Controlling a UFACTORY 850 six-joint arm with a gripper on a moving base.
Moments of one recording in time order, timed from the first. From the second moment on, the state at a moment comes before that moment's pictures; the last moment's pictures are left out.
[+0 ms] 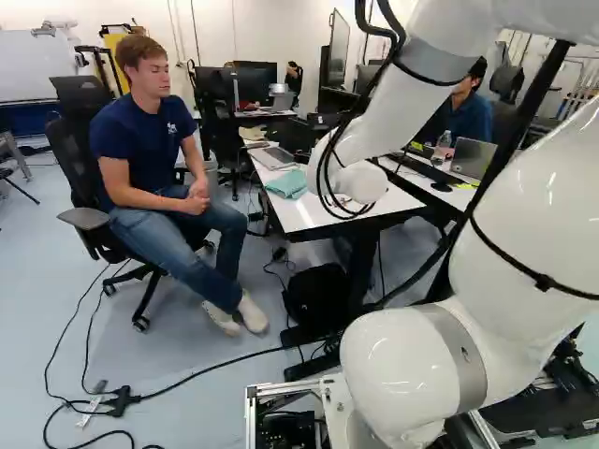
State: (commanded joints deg) arm 1.5 4.6 -28.0 0.0 48.9 0.0
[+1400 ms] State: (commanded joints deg) arm 3.7 -7.1 -49.1 0.0 23.3 0.0
